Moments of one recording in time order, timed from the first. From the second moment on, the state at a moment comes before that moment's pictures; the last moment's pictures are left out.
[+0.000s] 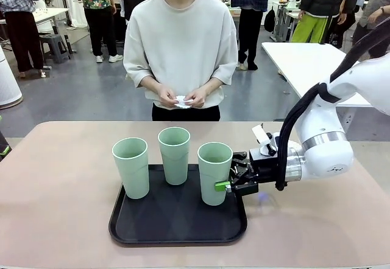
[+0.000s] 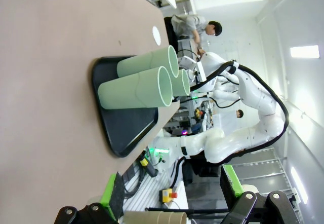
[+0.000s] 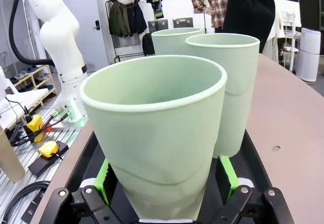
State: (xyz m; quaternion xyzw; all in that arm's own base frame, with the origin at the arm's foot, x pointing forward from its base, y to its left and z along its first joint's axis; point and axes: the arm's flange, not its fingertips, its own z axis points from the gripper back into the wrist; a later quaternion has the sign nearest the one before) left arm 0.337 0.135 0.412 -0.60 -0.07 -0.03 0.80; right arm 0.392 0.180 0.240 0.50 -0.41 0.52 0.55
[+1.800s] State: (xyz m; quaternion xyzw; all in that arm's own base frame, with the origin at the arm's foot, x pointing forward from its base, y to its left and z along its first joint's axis) left arm 0.337 0.135 0.412 -0.60 -0.07 -0.03 0.80; right arm 0.399 0.122 0.355 0.53 -0.44 0.49 0.53
